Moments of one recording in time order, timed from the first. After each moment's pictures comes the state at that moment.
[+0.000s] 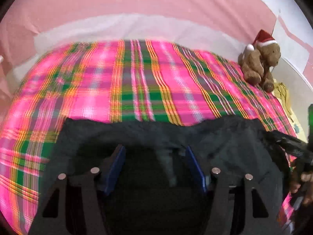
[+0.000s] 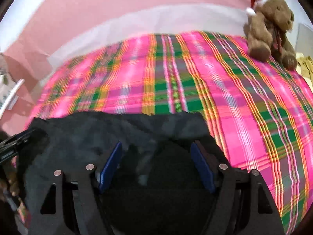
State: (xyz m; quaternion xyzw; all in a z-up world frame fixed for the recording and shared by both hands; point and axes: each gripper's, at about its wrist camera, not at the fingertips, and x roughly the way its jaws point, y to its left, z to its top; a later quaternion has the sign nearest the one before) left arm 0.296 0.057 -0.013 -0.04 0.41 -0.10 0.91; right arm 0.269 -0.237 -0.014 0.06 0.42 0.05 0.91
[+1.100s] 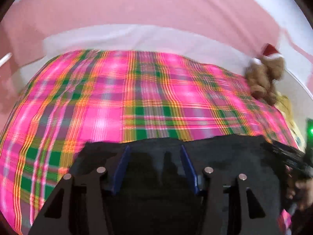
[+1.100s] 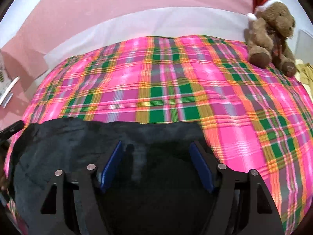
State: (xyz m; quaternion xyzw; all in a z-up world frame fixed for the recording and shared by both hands) left arm 0.303 0.057 -0.004 -0.06 0.39 -0.10 0.91; right arm 0.291 -0.262 -0.042 0.04 0.43 -0.01 0.90
